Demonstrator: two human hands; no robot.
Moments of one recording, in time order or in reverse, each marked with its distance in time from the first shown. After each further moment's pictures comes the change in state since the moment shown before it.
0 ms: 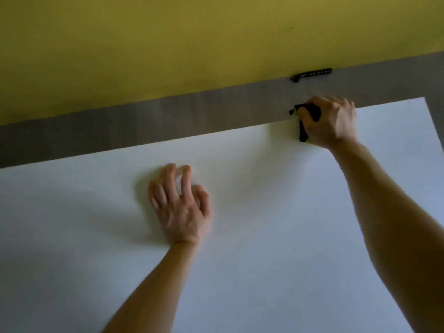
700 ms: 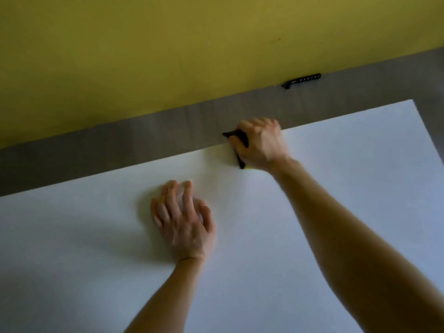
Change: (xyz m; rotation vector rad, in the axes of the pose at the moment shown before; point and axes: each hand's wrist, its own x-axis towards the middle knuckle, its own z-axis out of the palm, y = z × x) left_hand 0.000 -0.001 0.002 0.010 0.021 0.014; right_hand -0.006 -0.112 0.042 0.037 -0.105 -0.156
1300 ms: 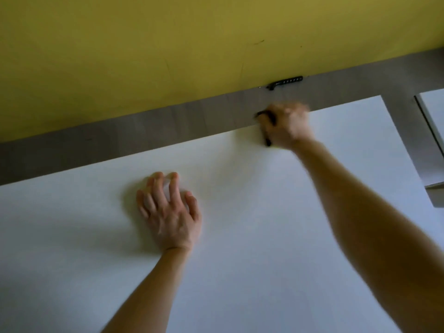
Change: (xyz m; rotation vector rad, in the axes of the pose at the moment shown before) left_hand 0.000 0.001 -0.001 0.019 -0.018 -0.003; right_hand -0.006 0.088 -0.022 -0.065 0.081 0.136
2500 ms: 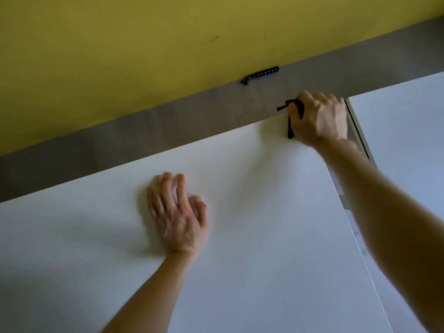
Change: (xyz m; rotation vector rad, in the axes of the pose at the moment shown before) left_hand -0.021 0.213 0.042 -0.074 -0.041 0.159; right_hand 0.007 0.252 -0.067 -0.086 0.019 0.176
